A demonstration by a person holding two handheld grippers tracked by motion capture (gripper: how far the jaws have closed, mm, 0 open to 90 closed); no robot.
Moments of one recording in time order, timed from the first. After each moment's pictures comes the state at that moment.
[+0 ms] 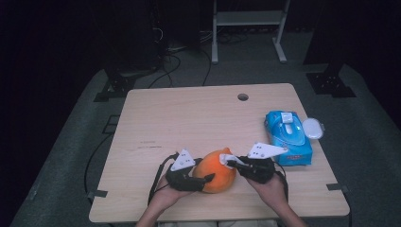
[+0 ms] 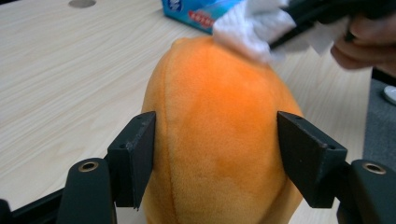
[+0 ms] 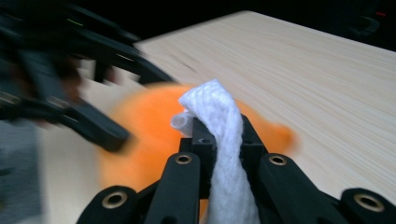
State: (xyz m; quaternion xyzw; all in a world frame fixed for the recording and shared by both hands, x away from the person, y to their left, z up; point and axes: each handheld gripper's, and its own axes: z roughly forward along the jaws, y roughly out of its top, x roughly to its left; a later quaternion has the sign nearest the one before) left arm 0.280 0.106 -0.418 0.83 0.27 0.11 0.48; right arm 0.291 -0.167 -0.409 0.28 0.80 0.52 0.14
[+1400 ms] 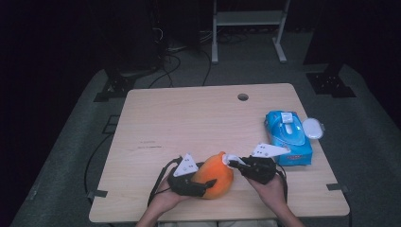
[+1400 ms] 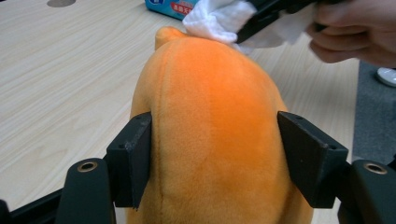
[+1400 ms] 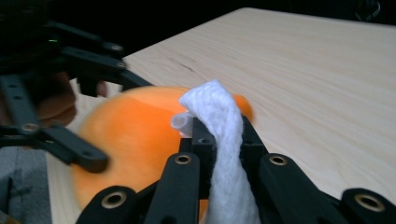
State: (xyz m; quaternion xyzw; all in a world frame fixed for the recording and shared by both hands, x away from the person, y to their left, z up) left arm 0.272 0.097 -0.424 0.84 0.23 0.12 0.47; right arm 0.289 -0.166 -0.419 0.30 0.78 0.55 0.10
